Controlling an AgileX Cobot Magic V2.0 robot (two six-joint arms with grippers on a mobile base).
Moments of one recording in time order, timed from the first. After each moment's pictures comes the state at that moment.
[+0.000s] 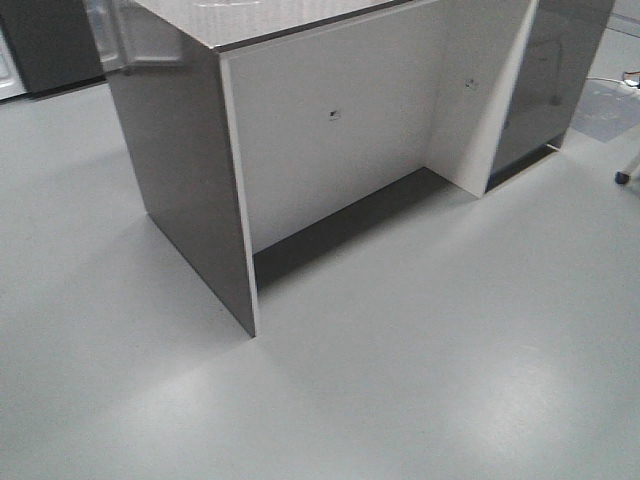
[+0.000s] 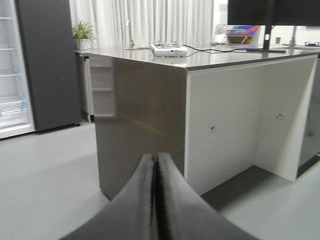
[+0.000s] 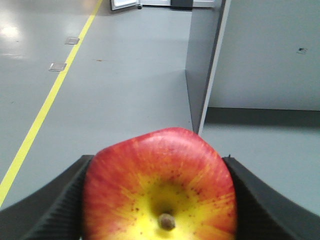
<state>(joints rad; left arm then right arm) 0.01 -0.01 0.03 -0.05 0.05 -0.01 0.25 0.11 -0.67 0.40 1.11 -0.39</state>
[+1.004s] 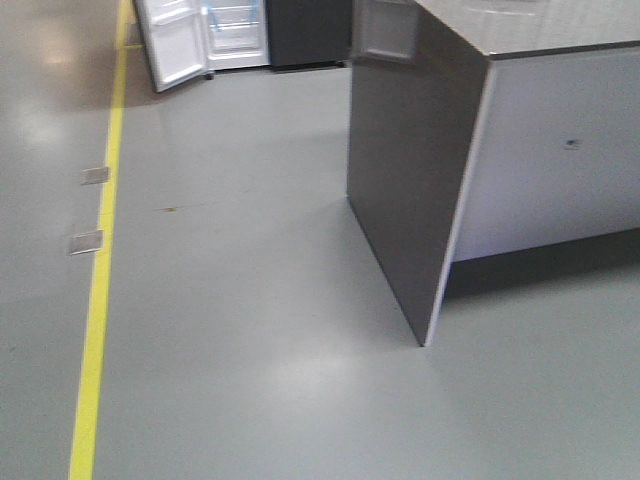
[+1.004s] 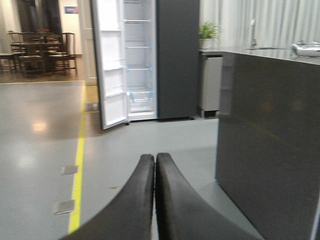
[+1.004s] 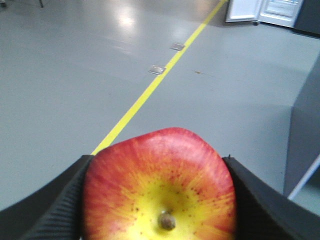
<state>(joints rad) 0.01 -0.01 0.03 -0.05 0.05 -0.01 0.25 0.11 -0.67 0.40 1.11 -0.39</state>
